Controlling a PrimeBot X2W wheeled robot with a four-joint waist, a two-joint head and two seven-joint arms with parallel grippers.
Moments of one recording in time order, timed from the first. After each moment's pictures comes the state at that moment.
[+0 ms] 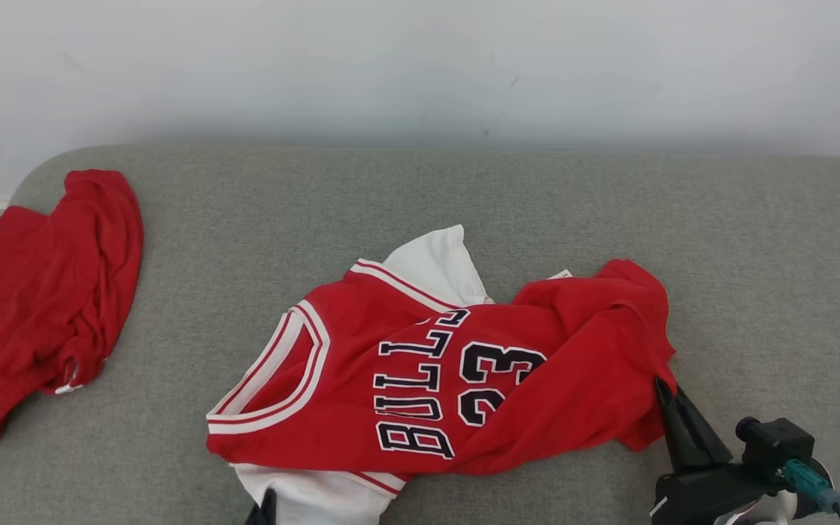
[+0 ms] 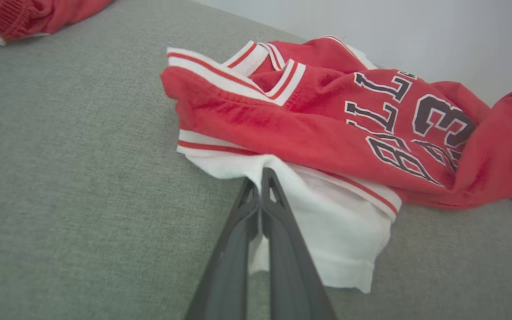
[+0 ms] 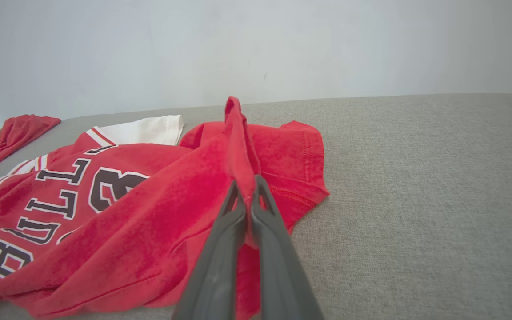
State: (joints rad) left arm 0.04 0.05 -0.16 0.39 -0.37 -0.13 -0.26; right arm -0.12 -0.27 0.12 0.40 0.34 0.13 -0.26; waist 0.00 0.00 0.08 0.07
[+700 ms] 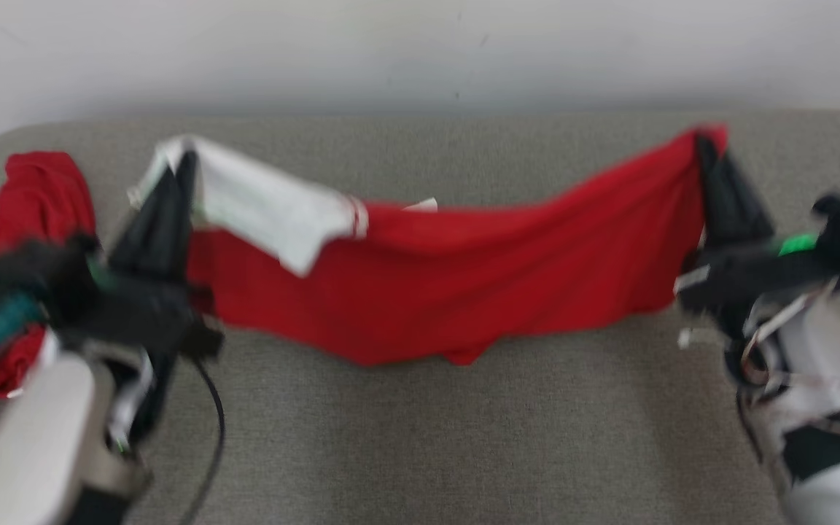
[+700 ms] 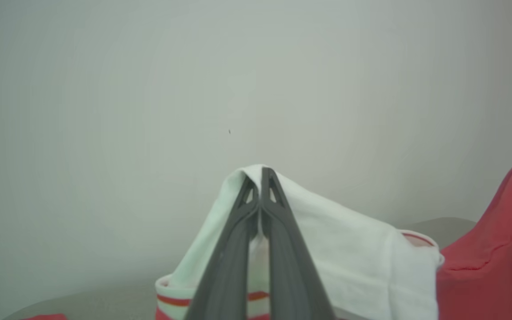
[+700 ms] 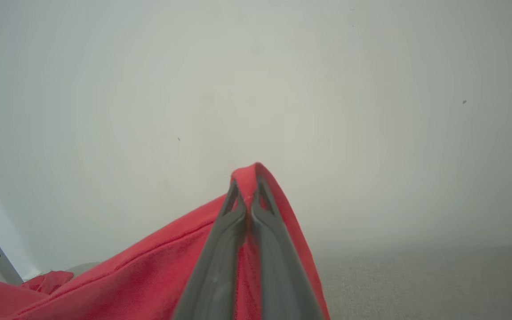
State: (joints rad) left arm -0.49 0.31 -0.23 0.12 -0.44 -0.13 -0.17; right arm -0.51 -0.33 0.14 0.30 0.52 0.13 -0.20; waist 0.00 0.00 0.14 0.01
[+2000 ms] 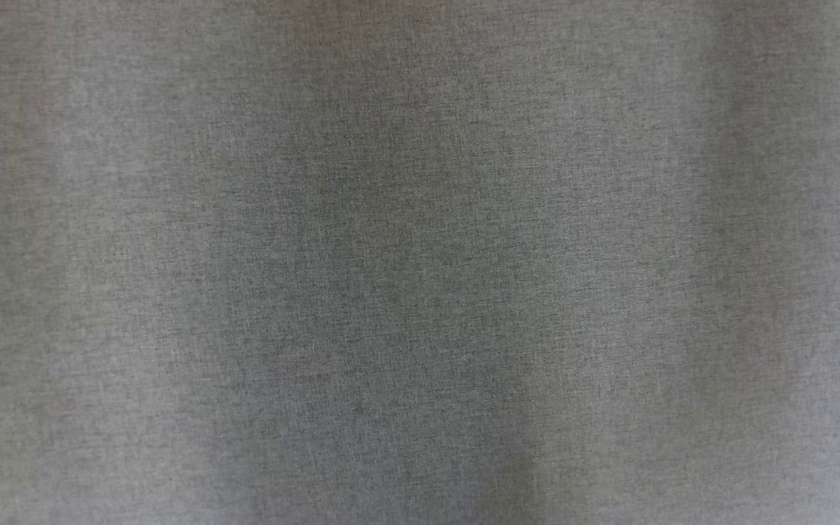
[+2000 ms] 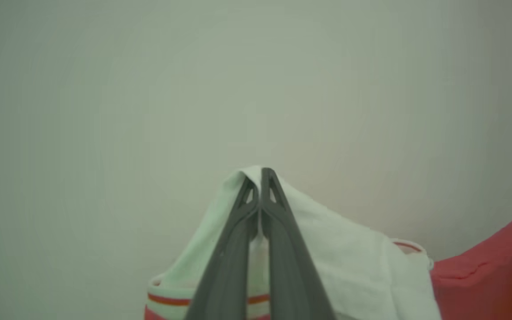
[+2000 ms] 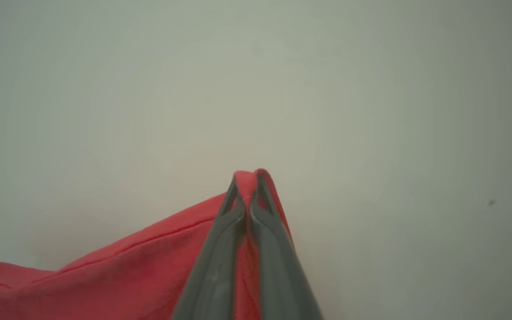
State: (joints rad) left arm -1.93 0.36 -0.52 0.76 -0.64 -0.13 -0.16; right arm -1.78 -0.36 0.23 0.82 0.60 0.13 -0.12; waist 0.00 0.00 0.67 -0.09
